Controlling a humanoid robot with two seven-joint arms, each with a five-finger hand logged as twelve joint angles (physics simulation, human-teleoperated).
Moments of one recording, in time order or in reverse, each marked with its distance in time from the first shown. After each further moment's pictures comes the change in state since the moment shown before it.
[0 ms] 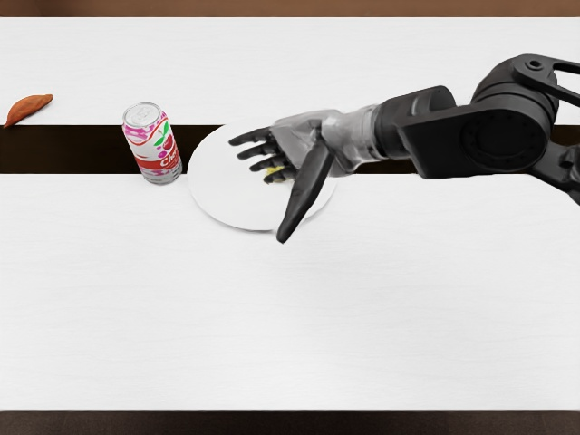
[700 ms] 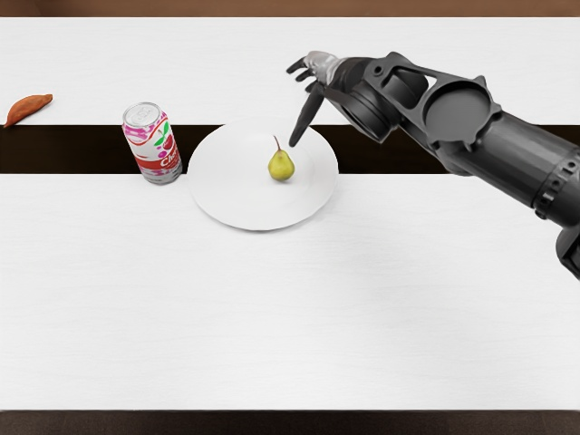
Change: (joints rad) left arm -0.005 0.000 0.000 0.000 0.000 0.000 0.000; right arm 0.059 0.535 -0.087 -0.855 -0.617 -0.217 0.045
